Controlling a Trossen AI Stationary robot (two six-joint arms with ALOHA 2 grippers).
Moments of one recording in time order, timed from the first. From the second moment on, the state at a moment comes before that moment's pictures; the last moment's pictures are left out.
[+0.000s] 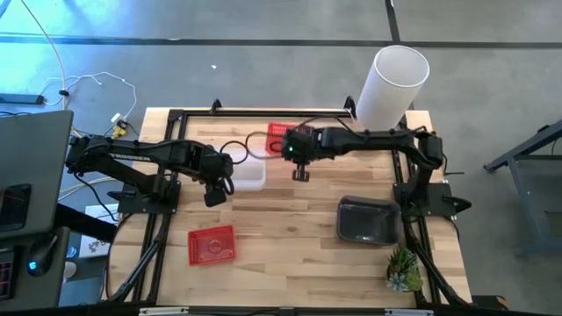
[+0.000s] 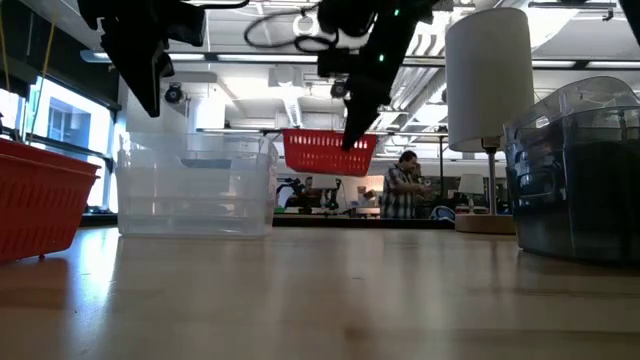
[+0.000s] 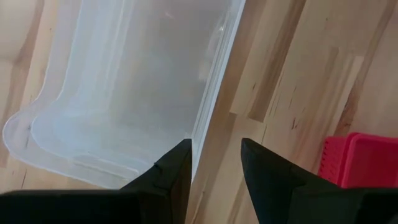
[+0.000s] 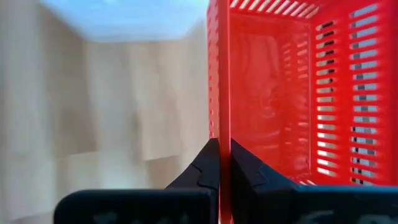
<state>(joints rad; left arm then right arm) 0.10 1.22 1.05 -1.15 -0.14 -0.31 -0.16 1.84 1.52 -0.78 0.24 -0.16</state>
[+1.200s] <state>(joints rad) 0.19 1.22 1.05 -0.68 0.00 -0.52 0.19 1.81 1.52 -0.79 0.21 -0.37</state>
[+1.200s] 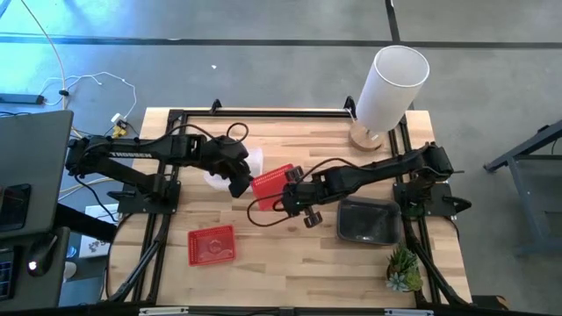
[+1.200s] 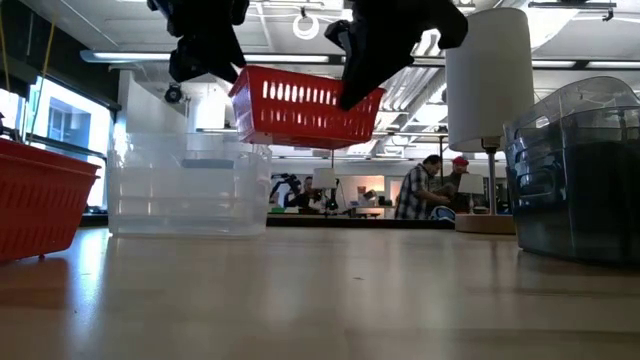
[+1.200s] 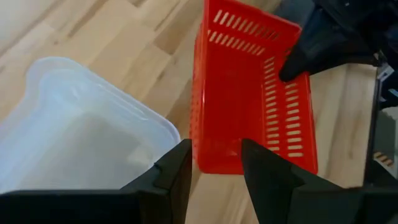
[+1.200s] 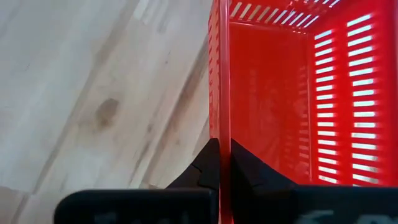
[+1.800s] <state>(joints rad) 0.19 1.24 1.05 -0.75 0.08 -0.55 0.22 1.81 1.52 -0.67 0.24 -0.56</state>
